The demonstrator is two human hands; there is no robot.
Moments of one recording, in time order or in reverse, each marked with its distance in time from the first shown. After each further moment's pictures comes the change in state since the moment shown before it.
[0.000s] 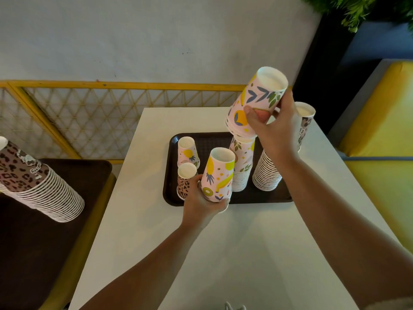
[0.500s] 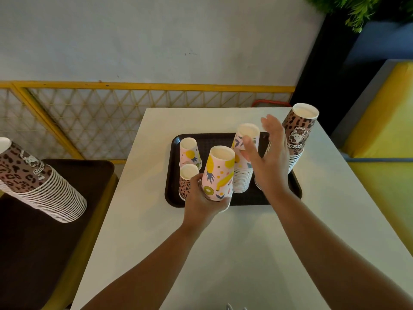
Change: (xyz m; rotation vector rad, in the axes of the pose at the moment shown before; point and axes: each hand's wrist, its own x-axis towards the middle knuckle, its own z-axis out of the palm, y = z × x) left_hand 0.004 0.002 -0.002 -0.011 0.004 -0.040; right_hand -0.052 0.020 0.009 -0.077 -0.071 0.055
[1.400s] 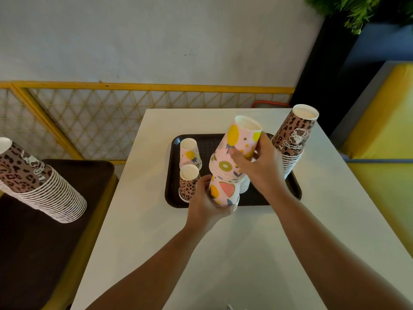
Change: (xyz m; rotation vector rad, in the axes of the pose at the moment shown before) left_hand -0.005 -0.002 0.002 0.034 -0.068 0.077; right_hand -0.005 -0.013 0.001 0.098 -0.198 0.151
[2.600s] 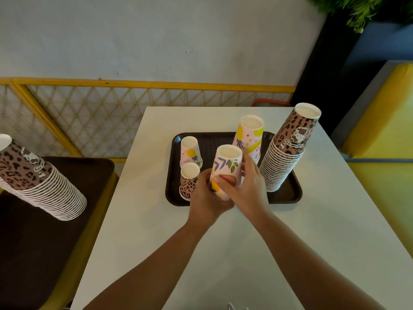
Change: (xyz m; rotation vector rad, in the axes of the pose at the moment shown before) left_hand 0.007 0.004 0.001 -0.116 -0.005 -0.001; right_hand -0.044 0.023 0.026 -0.072 -0.098 -0.032
